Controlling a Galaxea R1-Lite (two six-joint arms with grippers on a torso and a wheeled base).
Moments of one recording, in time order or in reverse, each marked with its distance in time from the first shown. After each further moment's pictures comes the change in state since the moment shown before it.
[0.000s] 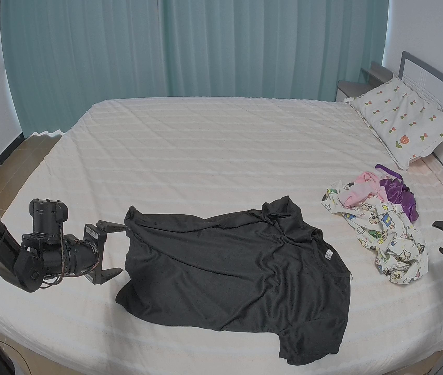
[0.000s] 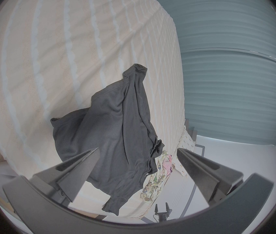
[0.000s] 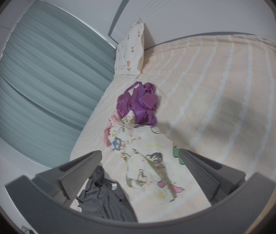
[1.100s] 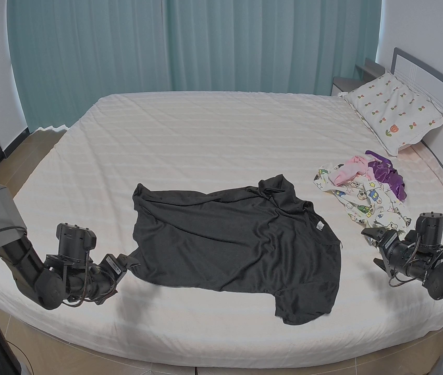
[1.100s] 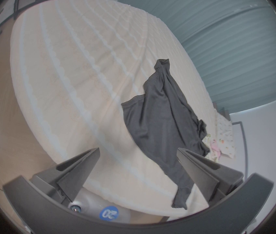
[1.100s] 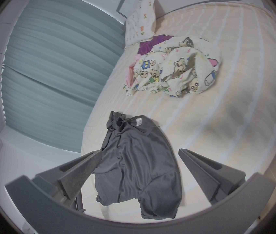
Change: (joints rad) left arm -0.124 0.103 0.067 0.008 0.320 0.325; right arm 0.724 -0.020 0.269 -0.349 -0.423 0.415
